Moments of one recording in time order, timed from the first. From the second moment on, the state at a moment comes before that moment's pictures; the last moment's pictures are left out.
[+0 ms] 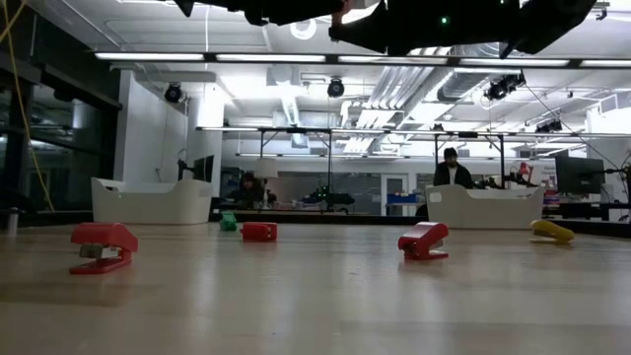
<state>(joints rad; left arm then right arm) 0.09 1.39 1.04 0.24 0.15 0.70 0.03 1.44 0.67 0.85 0.25 -0.50</state>
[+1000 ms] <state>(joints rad) 0.09 1.39 1.04 0.23 0.15 0.67 0.03 1.44 0.67 0.85 0.23 -0.51</state>
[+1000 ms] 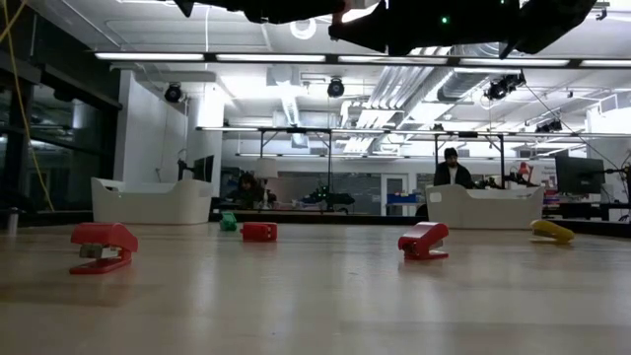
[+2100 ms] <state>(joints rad) 0.09 1.39 1.04 0.17 0.02 0.69 0.03 1.44 0.67 0.80 0.32 -0.42</state>
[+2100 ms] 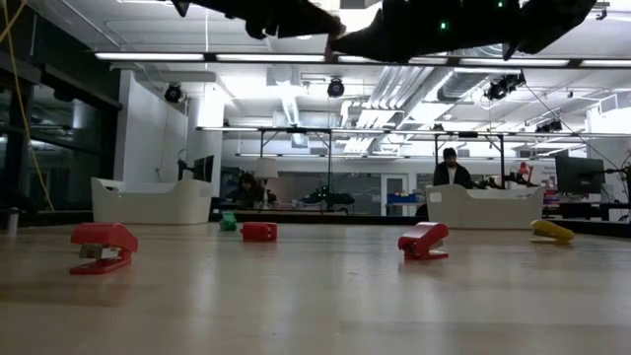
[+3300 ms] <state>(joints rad) 0.51 1.39 0.99 -0.51 -0.66 0.19 -0.01 1.44 0.67 0.52 0.44 -0.26</state>
